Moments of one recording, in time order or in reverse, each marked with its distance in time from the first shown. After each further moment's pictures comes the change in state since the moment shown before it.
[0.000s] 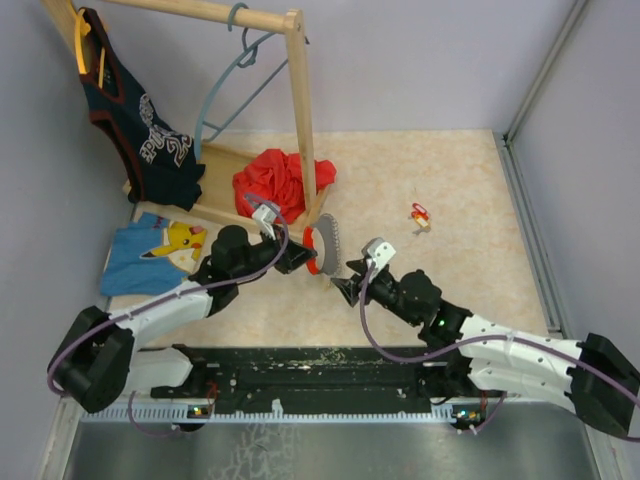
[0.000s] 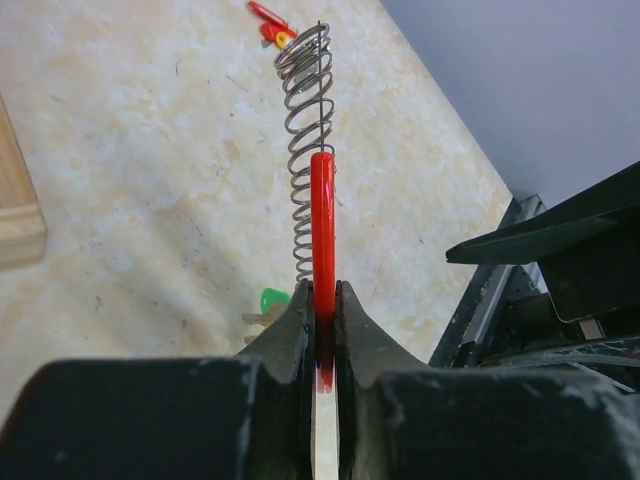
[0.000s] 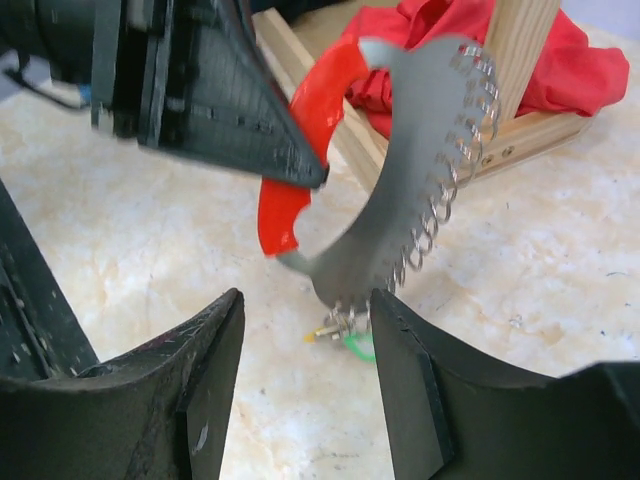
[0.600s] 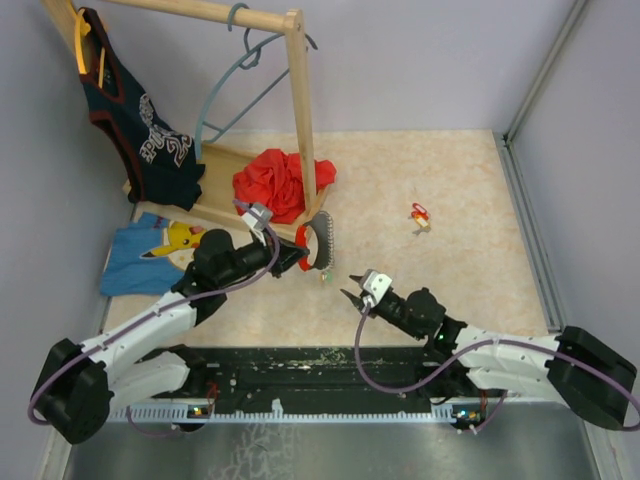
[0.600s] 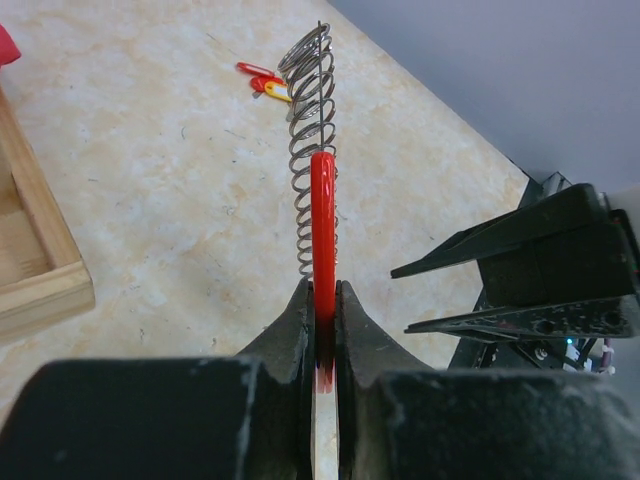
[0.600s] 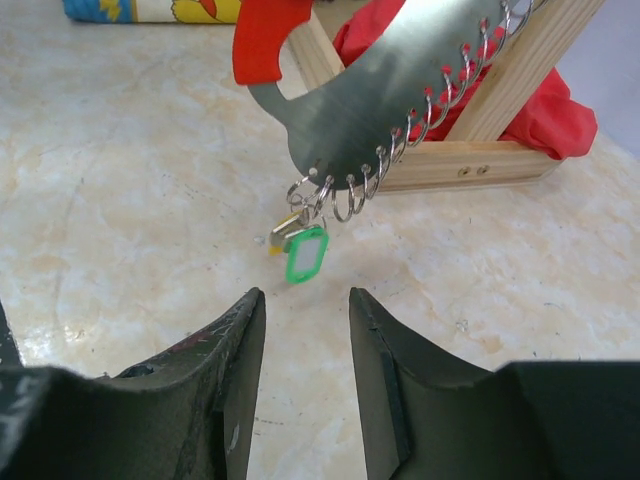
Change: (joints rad) left arm 0.003 -0.205 0.000 -0.113 0.016 0.224; right arm 0.000 0.002 -0.253 0.300 -0.096 -0.366
